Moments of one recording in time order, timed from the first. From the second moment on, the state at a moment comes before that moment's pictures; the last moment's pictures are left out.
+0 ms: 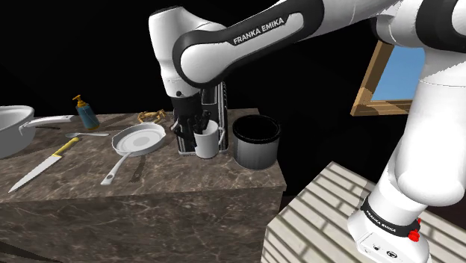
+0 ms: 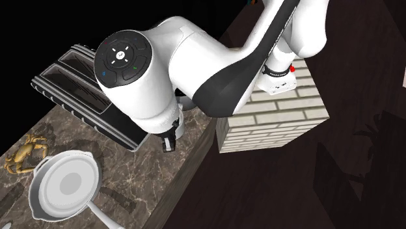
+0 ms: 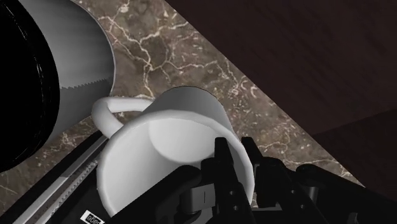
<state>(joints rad) 0.16 0.19 0.53 -1.78 -0.15 1.90 0.67</state>
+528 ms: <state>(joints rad) 0.16 0.16 0.54 -1.70 -0.13 1.80 0.66</state>
